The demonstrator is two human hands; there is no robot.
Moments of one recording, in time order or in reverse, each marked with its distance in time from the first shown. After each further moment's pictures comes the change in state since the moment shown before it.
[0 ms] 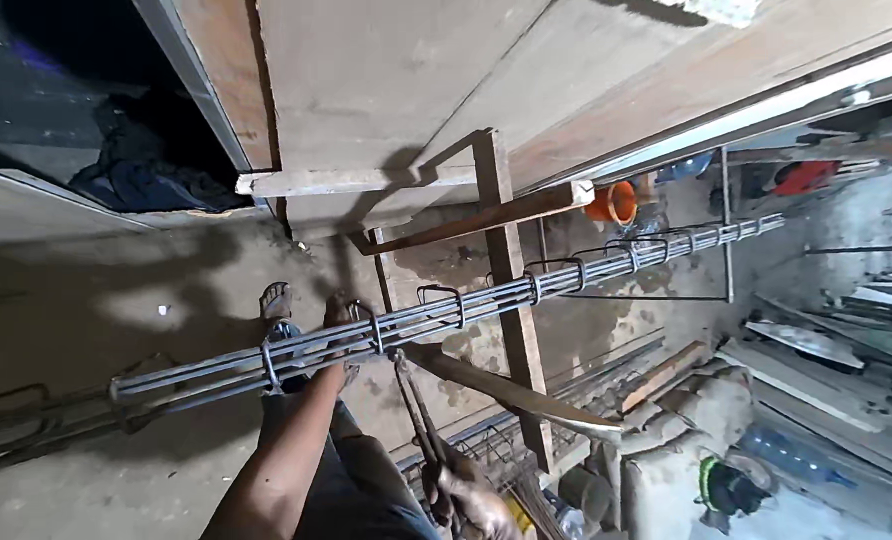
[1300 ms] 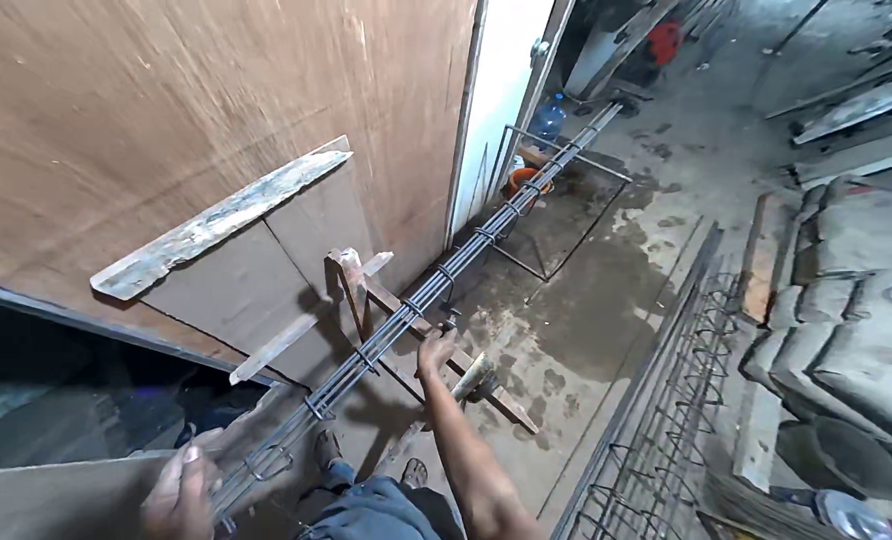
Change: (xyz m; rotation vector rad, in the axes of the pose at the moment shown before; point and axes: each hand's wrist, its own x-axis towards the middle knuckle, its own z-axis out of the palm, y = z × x) left_hand -0.325 0.245 -0.131 0.101 0.053 0.787; right_hand 0.024 -0.168 -0.098 0.130 1.342 -0.739
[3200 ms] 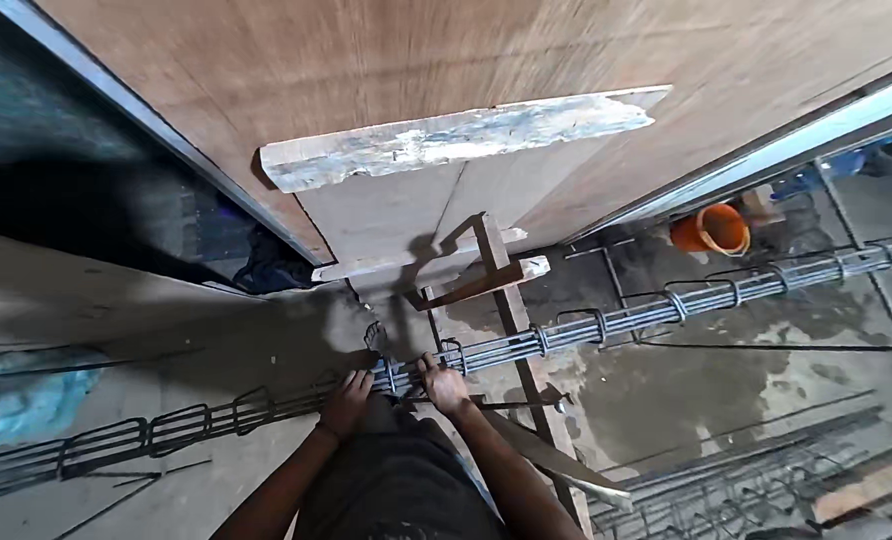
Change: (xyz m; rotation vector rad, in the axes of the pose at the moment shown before) left_hand 0.053 -0.236 0.059 0.893 -0.696 -0.025; right_hand -0.105 0.033 0.131 -1.429 -1.360 -1.075
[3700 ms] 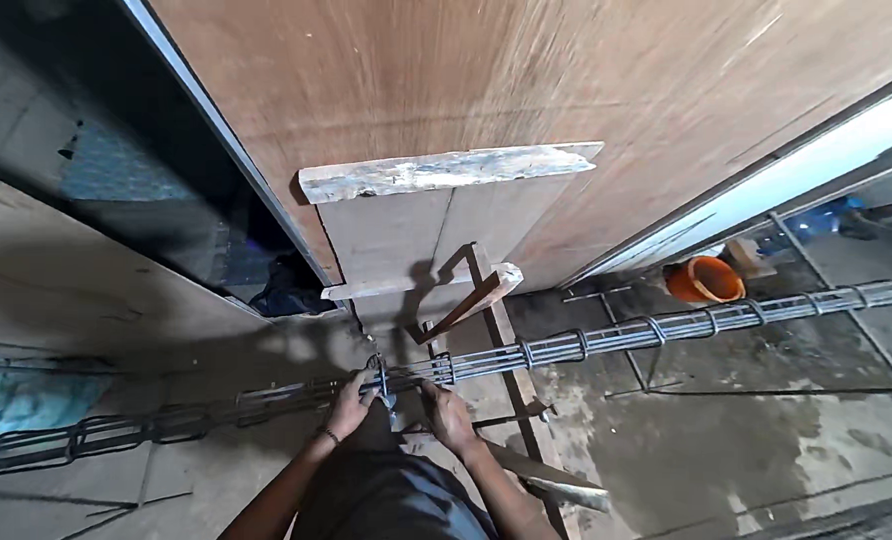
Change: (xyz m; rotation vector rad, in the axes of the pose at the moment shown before) left_hand -0.012 0.042 -0.026 -0.621 0.172 -0.236; right_hand -0.080 0.008 -0.007 0.437 0.221 -0.002
